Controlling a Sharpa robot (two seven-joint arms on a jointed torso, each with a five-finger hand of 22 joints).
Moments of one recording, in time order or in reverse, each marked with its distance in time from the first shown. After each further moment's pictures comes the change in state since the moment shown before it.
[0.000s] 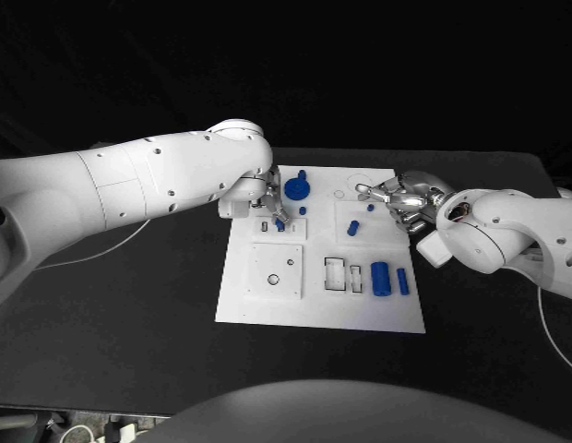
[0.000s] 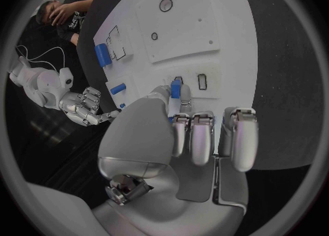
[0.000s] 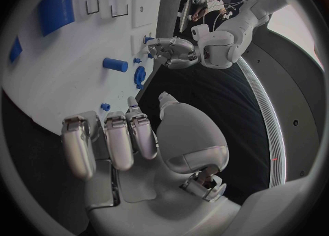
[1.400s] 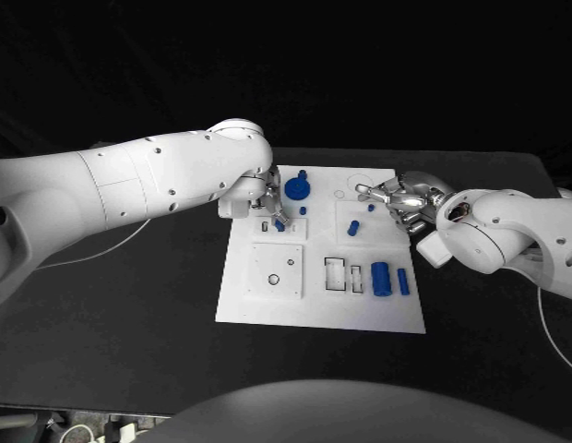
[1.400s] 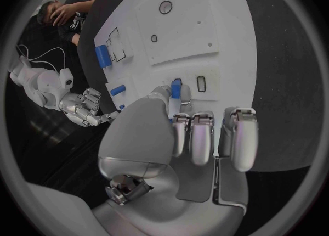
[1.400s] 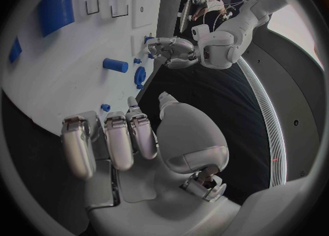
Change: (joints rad) left arm 0.000 0.001 -0.001 -0.006 0.009 0.018 0.000; left_hand 0.004 0.004 0.003 0.000 0.000 0.000 0.000 -0.003 0.001 0.000 0.000 0.000 0.000 0.000 0.000 0.000 0.000 0.000 0.000 0.000 0.000 0.000; right arm 0.000 0.002 0.000 -0.001 0.000 0.001 -0.003; right_hand 0.000 0.000 0.000 0.000 0.000 0.000 0.000 0.000 0.000 0.000 0.000 0.000 0.000 0.000 0.000 0.000 0.000 0.000 0.000 0.000 0.000 0.000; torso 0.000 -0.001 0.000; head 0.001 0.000
